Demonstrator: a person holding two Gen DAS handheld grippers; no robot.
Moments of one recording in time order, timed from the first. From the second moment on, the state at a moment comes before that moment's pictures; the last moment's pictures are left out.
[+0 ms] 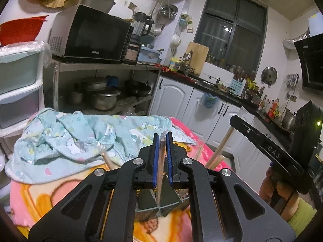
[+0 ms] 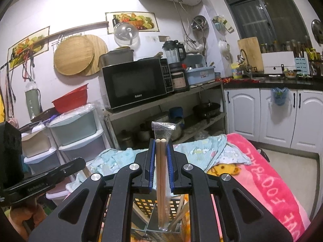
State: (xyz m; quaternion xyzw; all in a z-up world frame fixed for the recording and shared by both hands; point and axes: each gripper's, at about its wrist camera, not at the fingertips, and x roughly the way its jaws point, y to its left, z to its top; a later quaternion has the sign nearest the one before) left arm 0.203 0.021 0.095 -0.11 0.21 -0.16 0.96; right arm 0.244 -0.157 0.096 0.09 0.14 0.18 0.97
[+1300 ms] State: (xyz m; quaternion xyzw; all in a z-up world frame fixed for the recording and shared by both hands) left arm 0.145 0.067 0.080 -0.16 0.23 -0.09 0.95; right arm 0.188 -0.194 0.070 0.10 0.22 0.15 0.96
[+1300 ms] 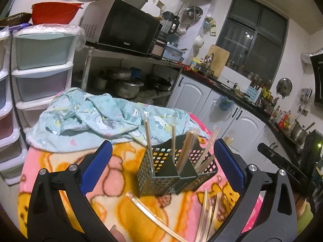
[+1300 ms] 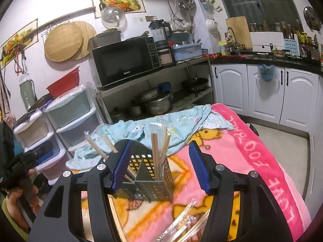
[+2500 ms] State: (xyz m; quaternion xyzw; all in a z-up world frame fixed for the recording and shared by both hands) left arm 0.129 0.042 0.017 -0.13 0.32 -0.10 0.93; right arm 0.177 -0.174 0.006 0.03 0.33 0.19 0.92
